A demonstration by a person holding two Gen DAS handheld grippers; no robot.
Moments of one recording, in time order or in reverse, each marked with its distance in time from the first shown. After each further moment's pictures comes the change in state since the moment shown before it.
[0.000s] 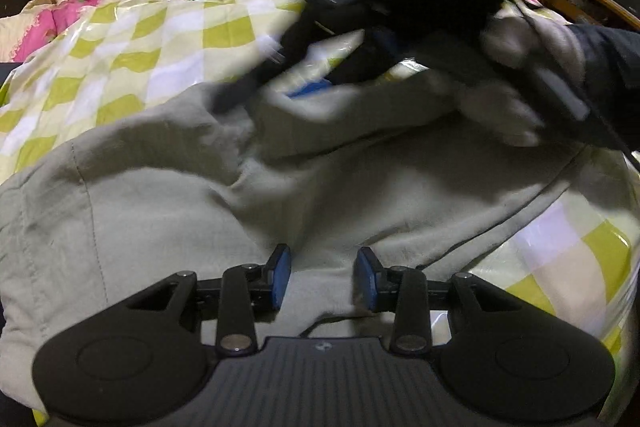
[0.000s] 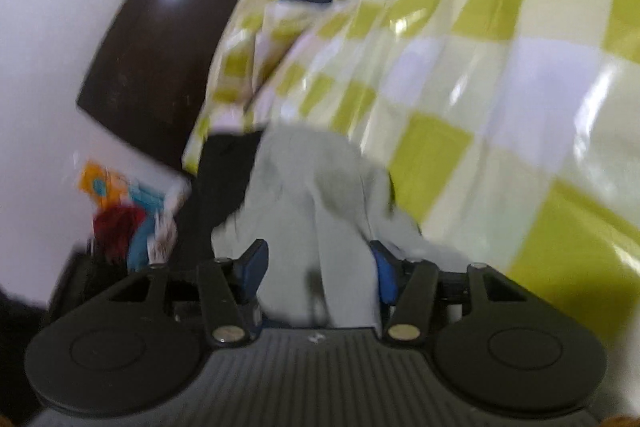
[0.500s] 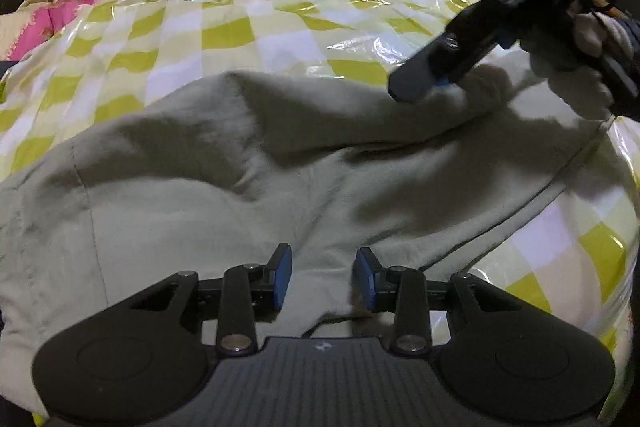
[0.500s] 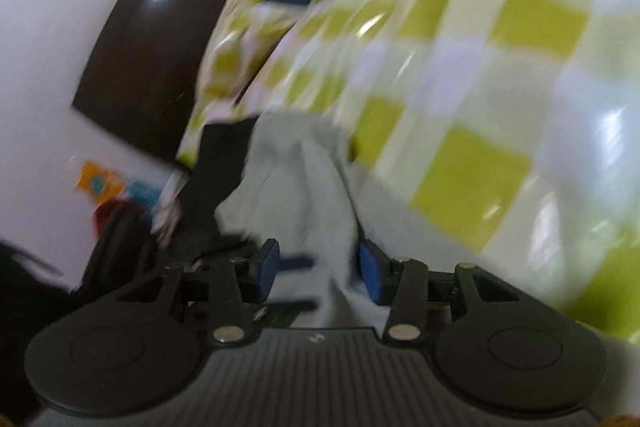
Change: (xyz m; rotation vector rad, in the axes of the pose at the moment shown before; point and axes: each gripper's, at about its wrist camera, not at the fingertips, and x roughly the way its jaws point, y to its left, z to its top) left arm -0.002 0.001 -0.001 0.000 0.004 -0.014; right arm -0.068 0.008 -0.035 0.002 0.159 -0.031
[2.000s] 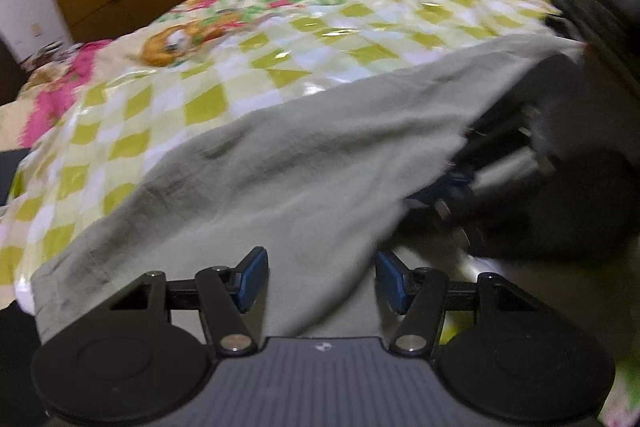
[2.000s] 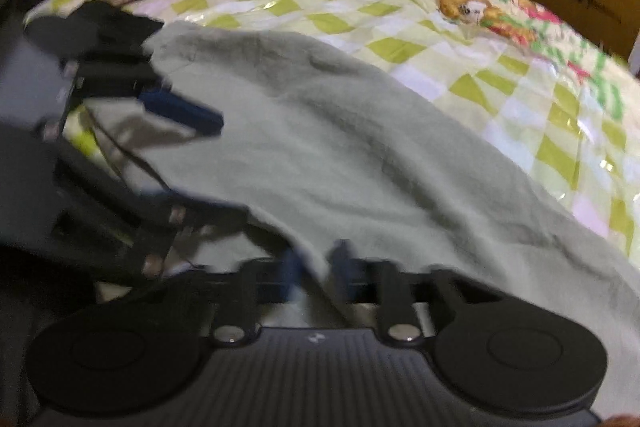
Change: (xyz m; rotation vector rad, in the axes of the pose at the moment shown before) left arm -0.023 -0.038 0.015 0.207 -0.077 0.072; right arm 0.058 0.107 -0.116 -0.421 -0.164 -0.878
